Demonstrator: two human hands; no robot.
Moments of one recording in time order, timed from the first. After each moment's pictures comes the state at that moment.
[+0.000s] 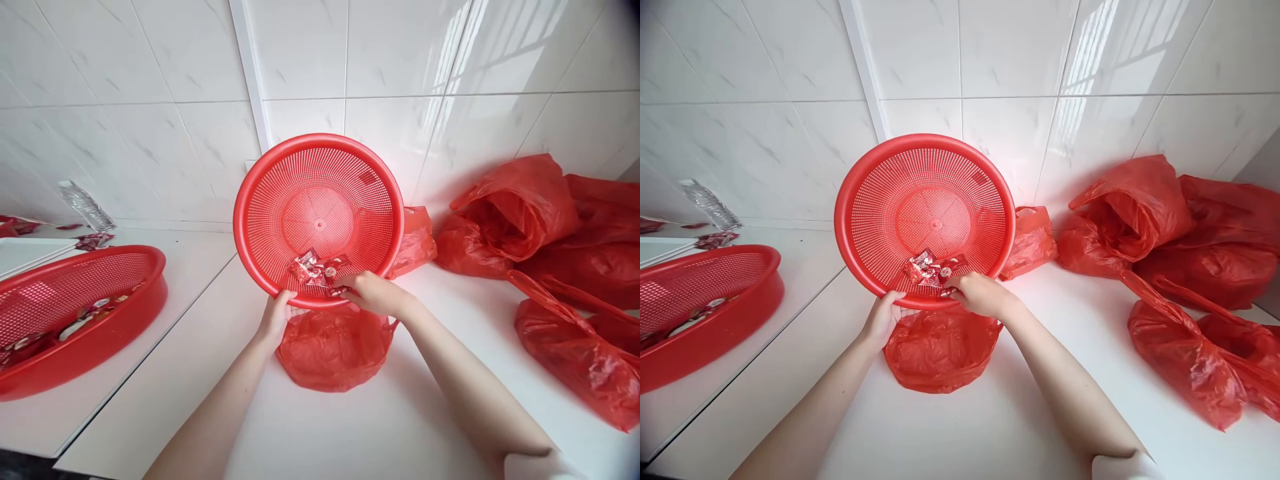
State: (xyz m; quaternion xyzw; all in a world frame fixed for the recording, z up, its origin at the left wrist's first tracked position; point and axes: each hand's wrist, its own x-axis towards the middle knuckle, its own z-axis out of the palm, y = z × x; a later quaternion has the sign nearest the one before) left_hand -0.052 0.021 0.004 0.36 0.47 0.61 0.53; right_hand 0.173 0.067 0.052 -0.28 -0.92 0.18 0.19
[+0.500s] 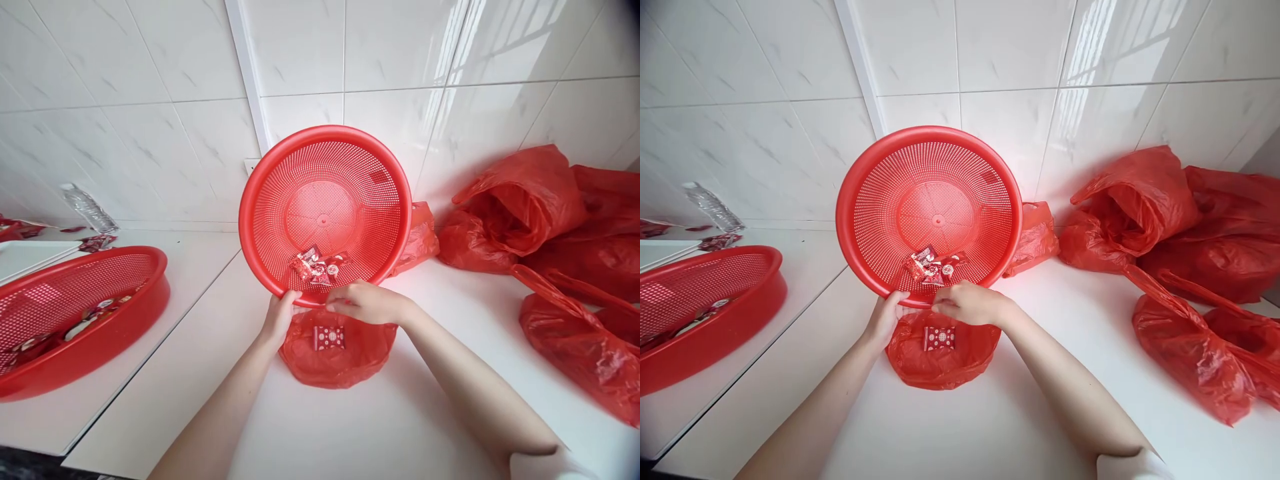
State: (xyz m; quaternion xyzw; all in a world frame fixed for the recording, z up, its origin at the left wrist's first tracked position) left_hand -0.047 0.018 0.004 0.37 0.47 0.61 0.52; right_hand 0.160 0.050 0.055 -0.23 -0.91 0.29 0.17
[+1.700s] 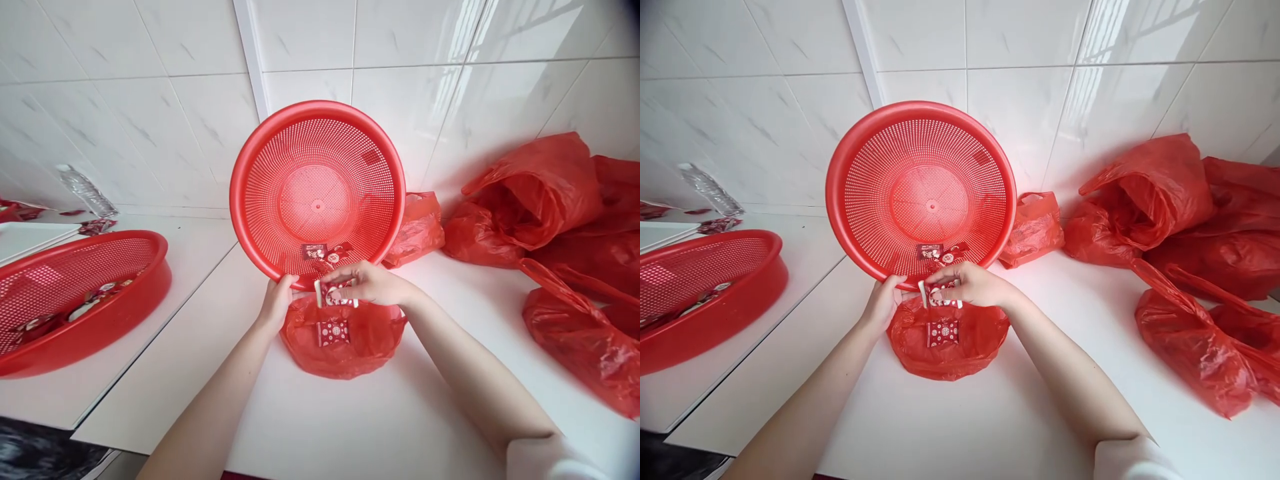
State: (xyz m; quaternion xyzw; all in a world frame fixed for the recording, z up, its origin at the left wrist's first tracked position) left_hand -0.052 0.022 0.007 0.37 0.45 0.62 0.52; right_hand 0.159 0.056 0.054 -0.23 -0.75 0.57 0.24
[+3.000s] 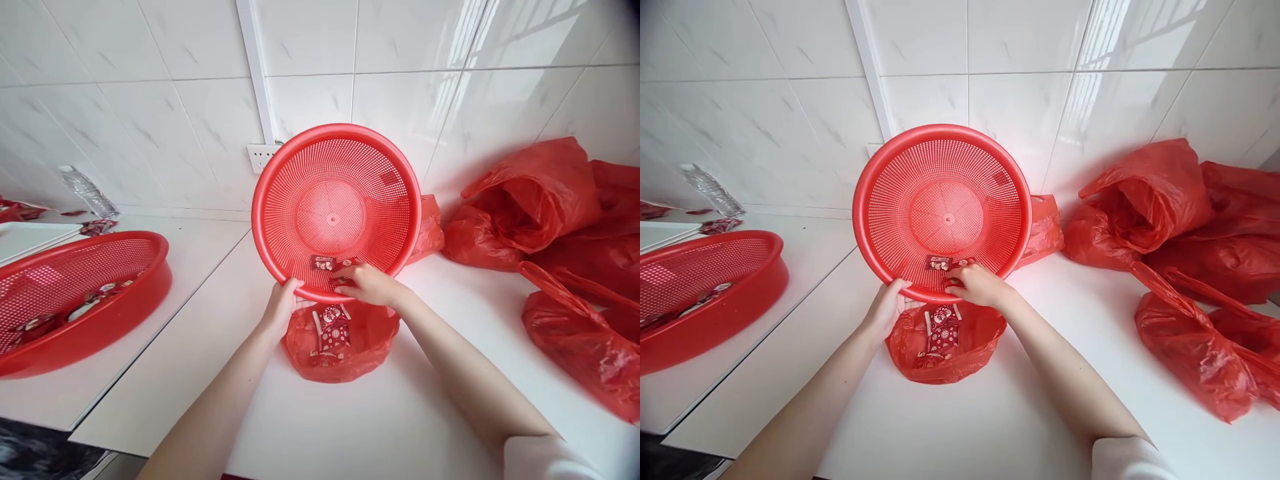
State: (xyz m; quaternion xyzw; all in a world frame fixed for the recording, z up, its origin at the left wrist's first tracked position) left_hand -0.047 0.017 0.005 0.36 0.49 0.58 0.54; right_hand 0.163 0.084 0.021 -0.29 -0.92 0.17 0.19
